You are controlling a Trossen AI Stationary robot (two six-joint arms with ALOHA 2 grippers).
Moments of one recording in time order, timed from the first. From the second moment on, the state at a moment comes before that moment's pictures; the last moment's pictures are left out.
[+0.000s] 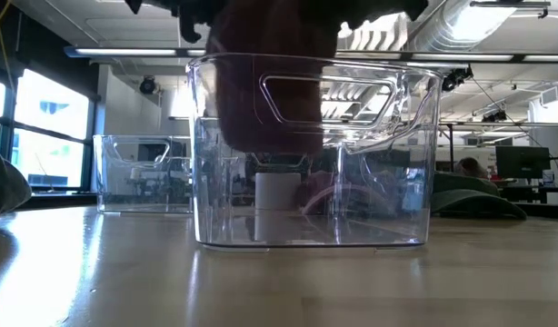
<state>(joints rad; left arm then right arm) 0.24 1.21 0.99 0.01 0.23 0.96 -0.22 1.44 1.18 -0.20 -0.59 -0.29</state>
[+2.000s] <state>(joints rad) -0.22 1.26 0.82 0.05 -0.36 0.40 0.02 1.35 0.74 0.22 0.04 -0.07</state>
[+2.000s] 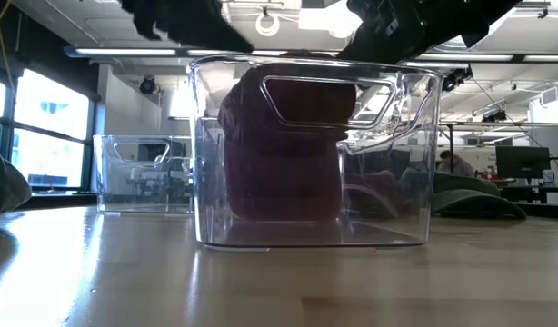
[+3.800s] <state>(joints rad) -0.05 1.38 0.94 0.11 0.17 0.42 0.08 1.43 0.96 0.01 -0.24 -0.30</state>
